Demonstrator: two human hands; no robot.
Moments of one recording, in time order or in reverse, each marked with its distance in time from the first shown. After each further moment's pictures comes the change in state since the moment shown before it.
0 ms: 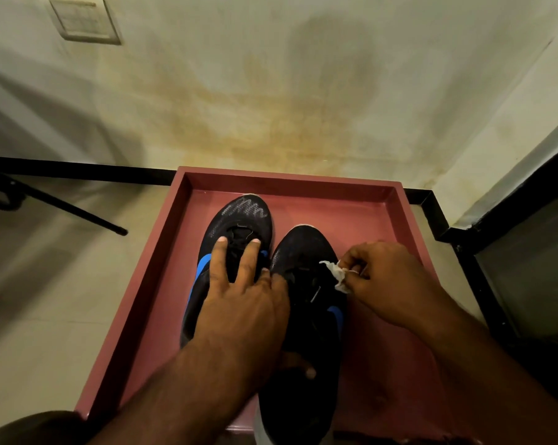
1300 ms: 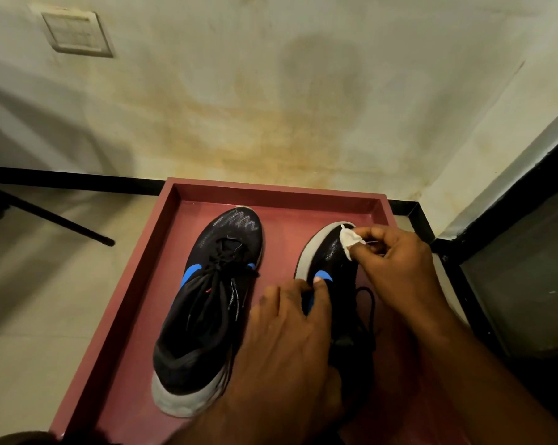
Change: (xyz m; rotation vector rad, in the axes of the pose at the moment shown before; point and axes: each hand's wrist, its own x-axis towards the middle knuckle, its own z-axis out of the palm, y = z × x) left_hand -0.010 0.048 0.000 -0.488 0.314 0.148; right_hand 0.011 0.016 -0.010 0.535 0.427 0.089
